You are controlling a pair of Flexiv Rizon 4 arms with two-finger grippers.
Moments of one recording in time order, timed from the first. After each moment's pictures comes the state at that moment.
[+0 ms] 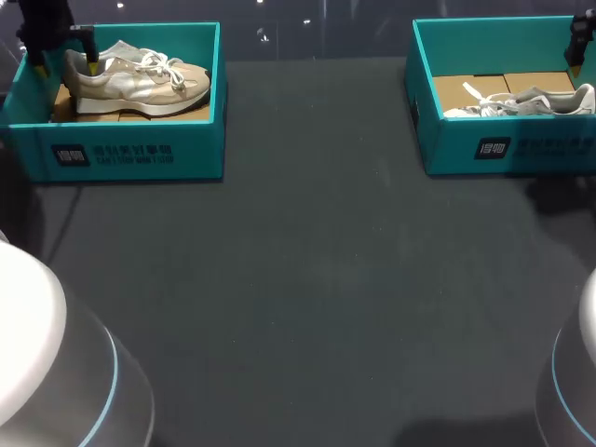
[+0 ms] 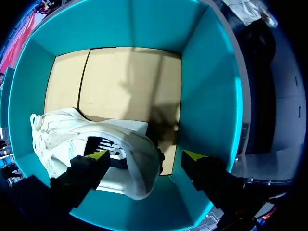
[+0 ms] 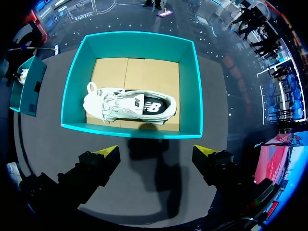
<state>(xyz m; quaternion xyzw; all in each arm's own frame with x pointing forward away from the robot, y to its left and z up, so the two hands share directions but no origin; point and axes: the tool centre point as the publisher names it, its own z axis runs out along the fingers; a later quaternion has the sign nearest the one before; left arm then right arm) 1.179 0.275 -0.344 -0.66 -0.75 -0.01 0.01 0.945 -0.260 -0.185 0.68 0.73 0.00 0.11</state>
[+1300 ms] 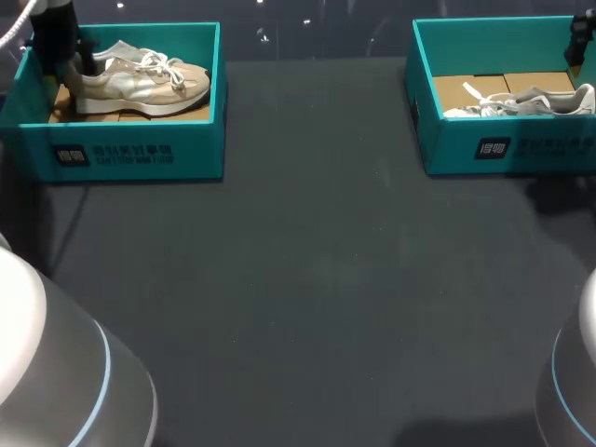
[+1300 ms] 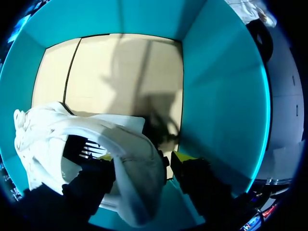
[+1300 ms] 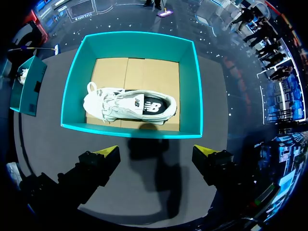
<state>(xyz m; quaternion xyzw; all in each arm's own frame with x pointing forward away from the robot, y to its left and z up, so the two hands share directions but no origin) 1.187 0.280 -0.375 -0.67 -0.74 -0.04 0.03 0.945 -0.259 -0.185 0.68 0.73 0.00 0.11</state>
